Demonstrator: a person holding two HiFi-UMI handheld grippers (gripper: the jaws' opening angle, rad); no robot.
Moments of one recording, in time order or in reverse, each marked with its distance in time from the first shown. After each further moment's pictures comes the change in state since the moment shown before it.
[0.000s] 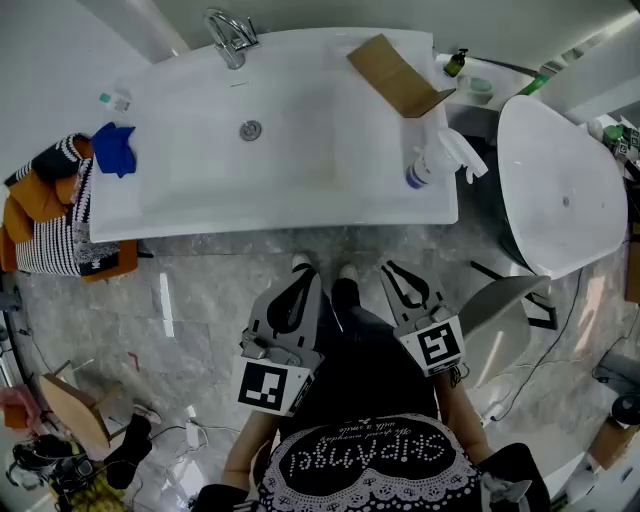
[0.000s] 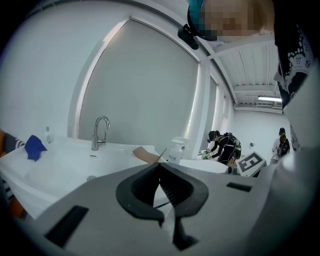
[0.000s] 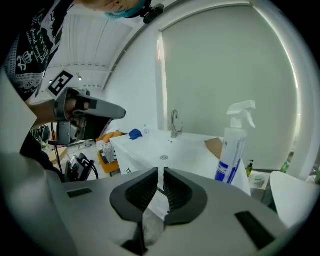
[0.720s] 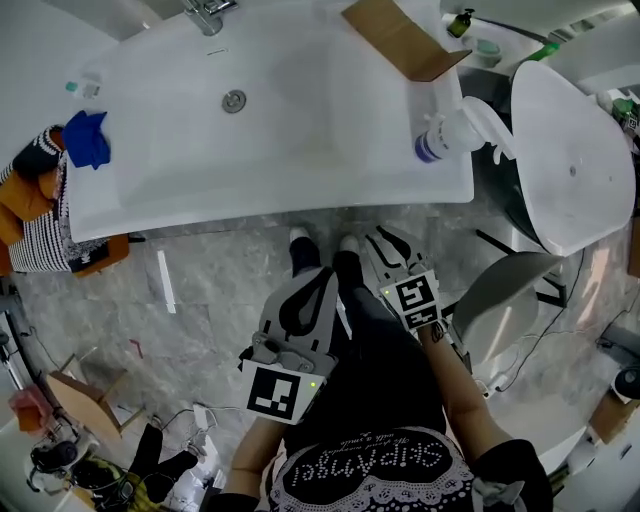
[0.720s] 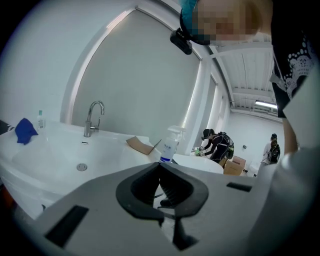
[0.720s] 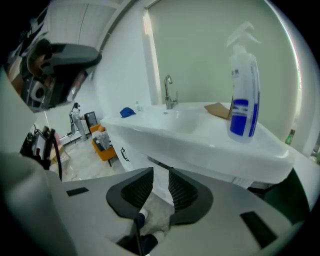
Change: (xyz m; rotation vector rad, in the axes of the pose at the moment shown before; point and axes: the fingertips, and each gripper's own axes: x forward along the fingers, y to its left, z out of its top) left arm 0.022 -0.004 -0.033 -0.109 0.032 -0.048; right arm 0.085 -0.007 -0.120 0.119 0.205 -0.022
